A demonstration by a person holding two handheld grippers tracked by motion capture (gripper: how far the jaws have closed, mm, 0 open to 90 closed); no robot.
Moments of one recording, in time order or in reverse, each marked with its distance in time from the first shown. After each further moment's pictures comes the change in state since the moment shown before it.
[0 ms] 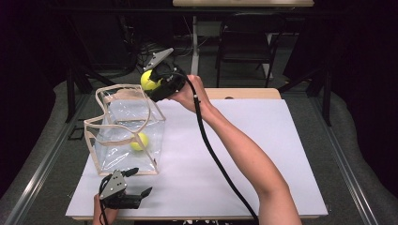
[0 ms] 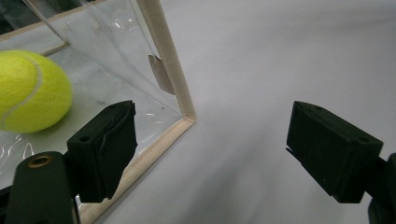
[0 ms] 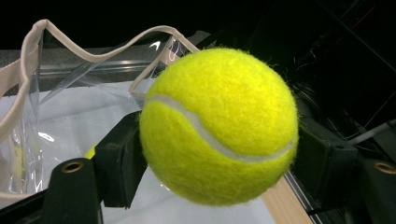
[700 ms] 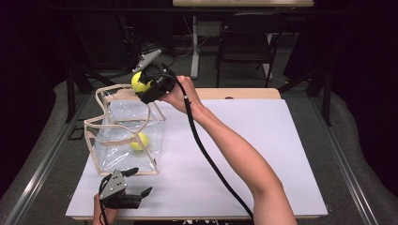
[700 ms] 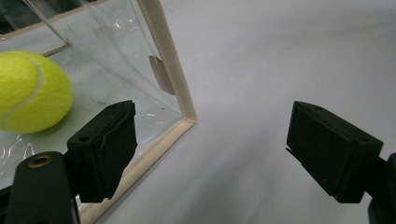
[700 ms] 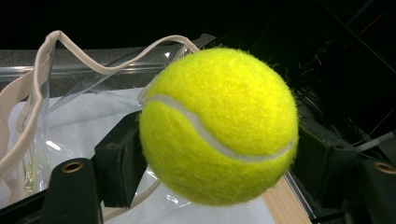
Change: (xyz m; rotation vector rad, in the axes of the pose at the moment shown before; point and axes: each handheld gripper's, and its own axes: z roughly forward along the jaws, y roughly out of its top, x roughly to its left) left arm 0.000 0.000 0.000 -0.001 -0.001 -0.001; right arm 0.014 0.014 0.013 -0.005 0.015 -0.025
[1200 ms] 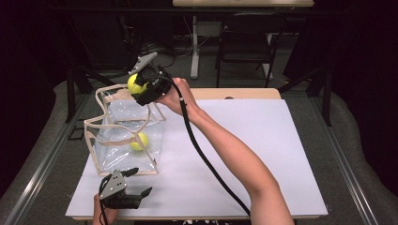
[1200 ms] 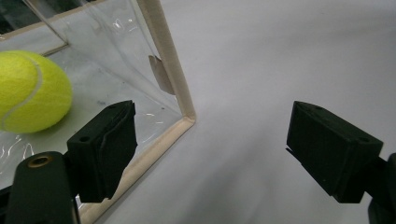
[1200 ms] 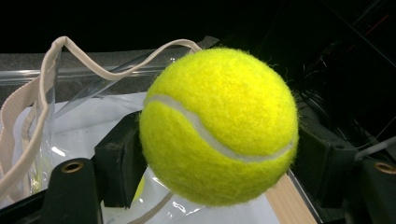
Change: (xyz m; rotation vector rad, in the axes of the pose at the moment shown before) left arm 0.000 0.000 0.000 0.002 -0.001 0.000; right arm 0.007 0.002 0.009 -0.009 0.011 0.007
